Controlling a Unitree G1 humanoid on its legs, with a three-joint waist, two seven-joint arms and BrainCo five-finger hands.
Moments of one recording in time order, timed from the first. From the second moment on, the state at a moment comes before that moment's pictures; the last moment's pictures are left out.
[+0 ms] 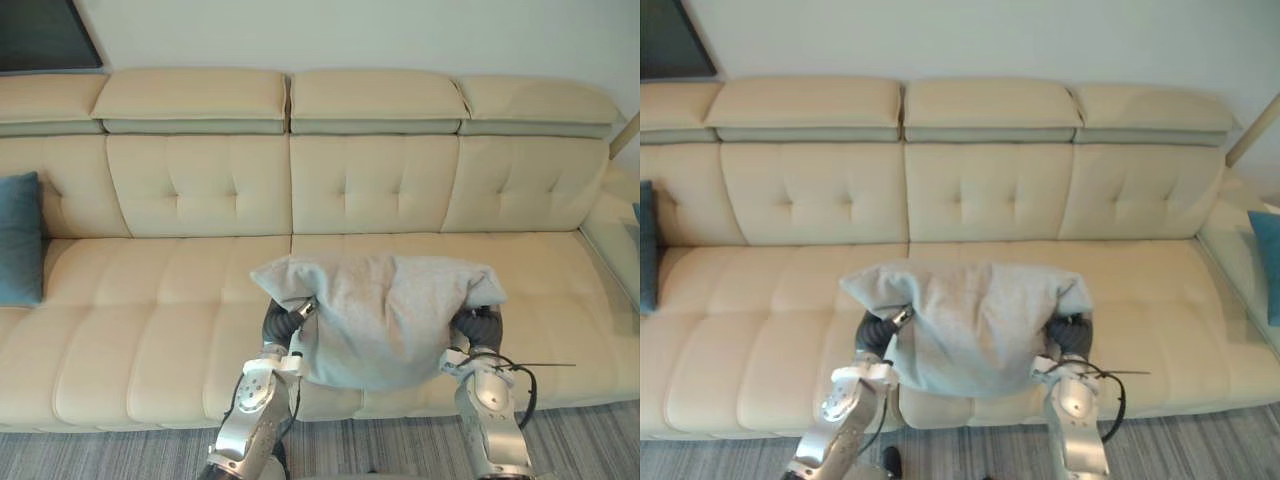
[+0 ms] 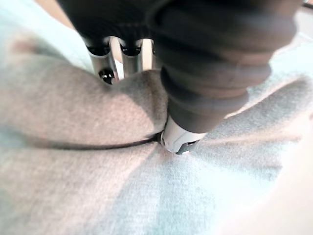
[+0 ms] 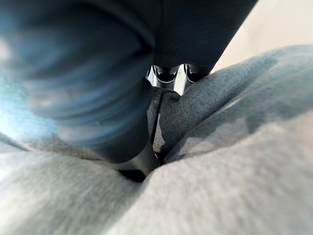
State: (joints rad) left arm 0.09 0.14 -0.37 0.02 -0.45 -0.14 0.21; right arm 0.08 -0.08 -0.07 0.00 0.09 -0.09 -0.24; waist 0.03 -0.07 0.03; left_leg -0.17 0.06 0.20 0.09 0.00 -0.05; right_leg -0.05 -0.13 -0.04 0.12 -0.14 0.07
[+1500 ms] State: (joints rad) left arm -1.45 0.30 0.03 0.66 -0.43 -0.26 0.50; right arm -1.41 -0.32 -0.14 0.56 0.16 -0.12 -0.56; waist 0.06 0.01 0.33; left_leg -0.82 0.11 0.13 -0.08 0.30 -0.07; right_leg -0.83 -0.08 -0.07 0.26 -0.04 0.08
